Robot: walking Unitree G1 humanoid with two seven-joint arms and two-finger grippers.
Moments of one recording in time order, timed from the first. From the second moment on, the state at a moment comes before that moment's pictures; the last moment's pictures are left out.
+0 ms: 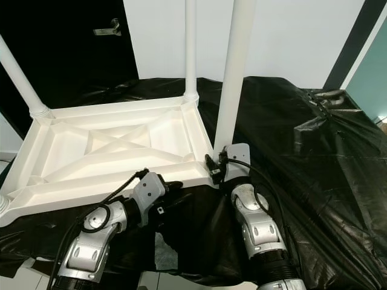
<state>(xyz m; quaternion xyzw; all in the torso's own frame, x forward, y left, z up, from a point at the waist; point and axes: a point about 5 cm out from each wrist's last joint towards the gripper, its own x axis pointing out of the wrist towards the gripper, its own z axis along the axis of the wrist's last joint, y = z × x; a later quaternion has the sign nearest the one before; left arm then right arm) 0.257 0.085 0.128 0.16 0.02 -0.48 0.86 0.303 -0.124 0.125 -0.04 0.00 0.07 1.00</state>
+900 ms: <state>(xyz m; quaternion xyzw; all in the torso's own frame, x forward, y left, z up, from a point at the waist) 0.257 0.085 0.128 0.15 0.02 -0.48 0.87 0.291 -0.140 0.129 -0.05 -0.01 0.12 0.99</state>
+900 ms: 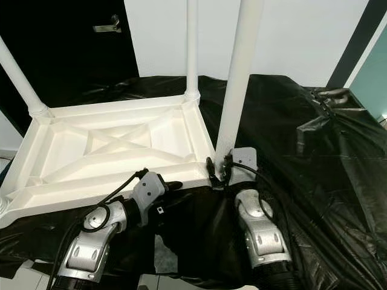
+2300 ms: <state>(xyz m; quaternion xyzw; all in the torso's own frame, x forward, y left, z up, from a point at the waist) 0.256 0.082 0.128 0.15 0.02 -0.48 0.86 0.313 -0.140 0.134 -0.09 -0.01 0.26 0.96</state>
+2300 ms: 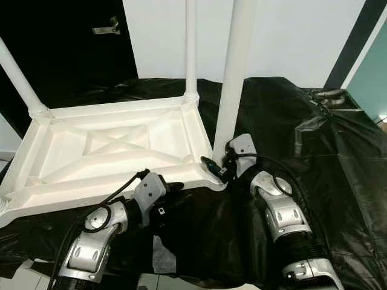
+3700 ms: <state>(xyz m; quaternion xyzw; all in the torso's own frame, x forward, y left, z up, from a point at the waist) 0.261 0.079 0.134 0.16 0.01 -0.49 0.86 0.283 -0.141 0.131 -0.04 -0.03 0.11 0.99</state>
